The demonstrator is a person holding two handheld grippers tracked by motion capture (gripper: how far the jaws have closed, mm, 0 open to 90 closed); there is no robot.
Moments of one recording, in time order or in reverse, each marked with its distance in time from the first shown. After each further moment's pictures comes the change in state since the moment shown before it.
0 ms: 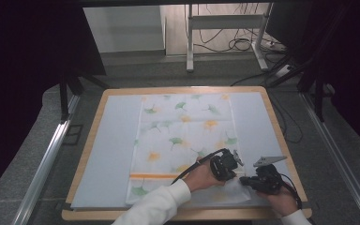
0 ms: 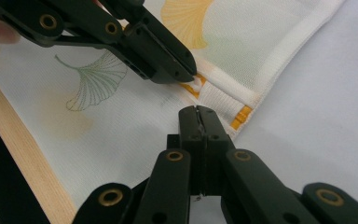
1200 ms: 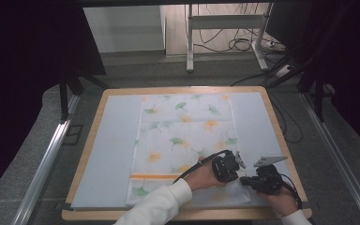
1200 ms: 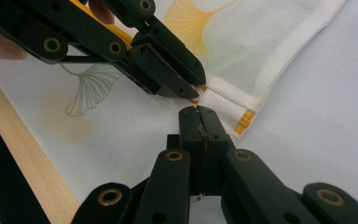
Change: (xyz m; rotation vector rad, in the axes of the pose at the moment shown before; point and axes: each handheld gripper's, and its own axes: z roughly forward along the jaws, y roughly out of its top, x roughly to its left) left arm -0.002 0.003 0.005 -0.011 -0.008 0.074; right arm -0.001 -0.001 0.001 -0.017 0.002 0.002
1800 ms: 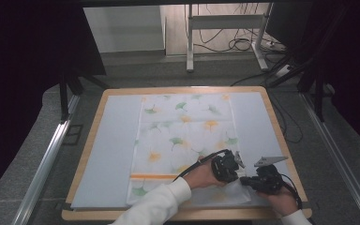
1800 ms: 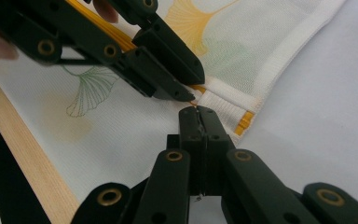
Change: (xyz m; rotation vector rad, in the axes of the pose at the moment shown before) left arm 0.000 0.000 0.001 -0.005 -0.009 0.010; right arm -0.001 0.000 0.000 0.000 0.004 0.005
